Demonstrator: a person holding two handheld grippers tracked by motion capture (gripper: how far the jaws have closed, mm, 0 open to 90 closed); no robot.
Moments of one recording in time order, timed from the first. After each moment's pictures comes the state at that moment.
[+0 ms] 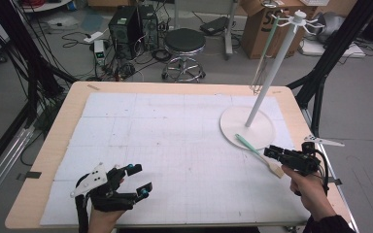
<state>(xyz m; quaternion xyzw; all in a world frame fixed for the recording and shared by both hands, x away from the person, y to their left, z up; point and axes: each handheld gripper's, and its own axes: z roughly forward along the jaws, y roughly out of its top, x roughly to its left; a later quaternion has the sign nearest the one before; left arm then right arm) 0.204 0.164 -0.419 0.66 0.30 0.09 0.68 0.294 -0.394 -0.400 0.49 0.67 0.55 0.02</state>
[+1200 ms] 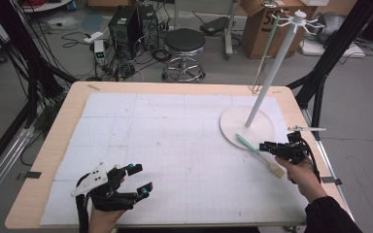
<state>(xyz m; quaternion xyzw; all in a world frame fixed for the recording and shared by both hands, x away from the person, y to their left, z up) 0.205 0.163 -0.420 0.66 0.30 0.09 0.68 0.342 -0.384 -0.414 0.52 0.73 0.44 0.05</state>
